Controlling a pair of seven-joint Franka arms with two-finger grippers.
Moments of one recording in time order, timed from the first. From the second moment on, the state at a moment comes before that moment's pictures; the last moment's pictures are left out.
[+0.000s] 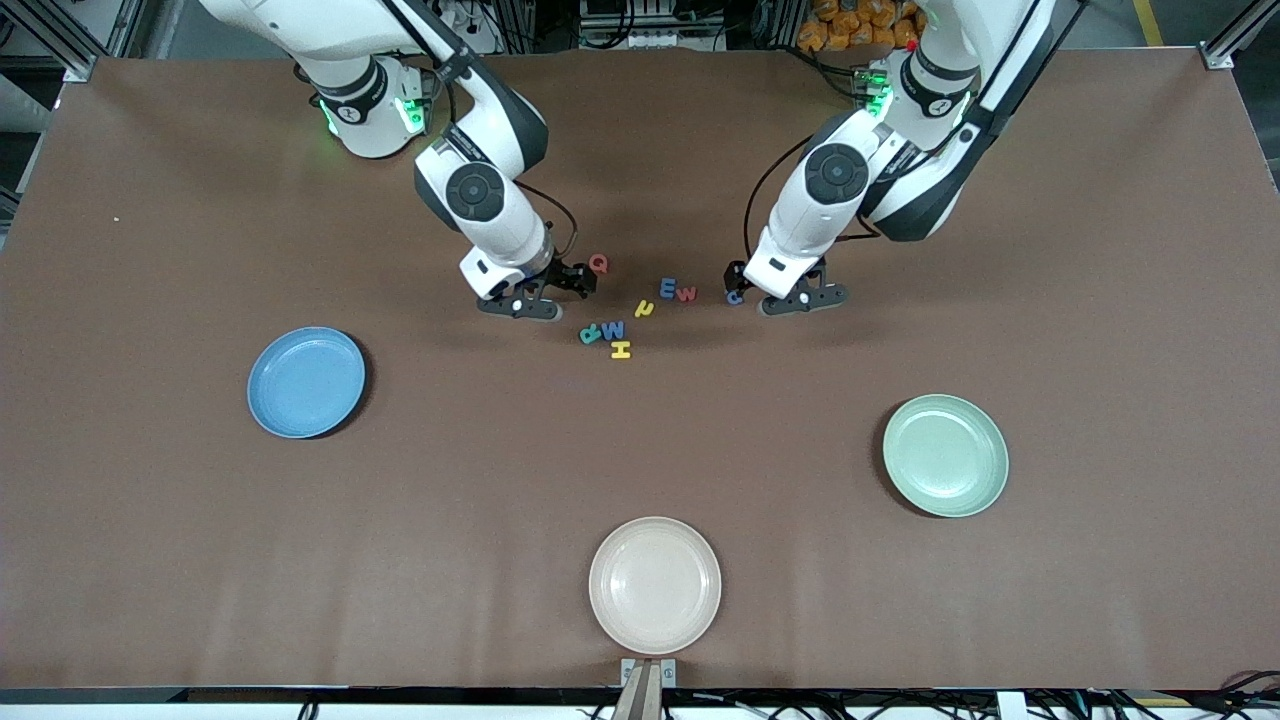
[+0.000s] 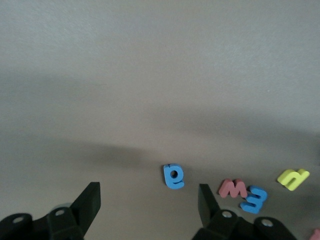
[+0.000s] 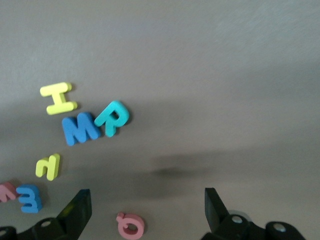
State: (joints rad) left arm 0.05 0.30 -0.72 -2.28 0.14 2.47 -0.95; right arm 0.25 0.36 0.48 -2.22 0.01 2.54 0.85
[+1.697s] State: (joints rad) left arm -0.09 0.57 -0.65 -2.17 0.43 2.47 -1.36; right arm 0.41 0.51 0.48 -2.22 -0.24 2.67 1.13
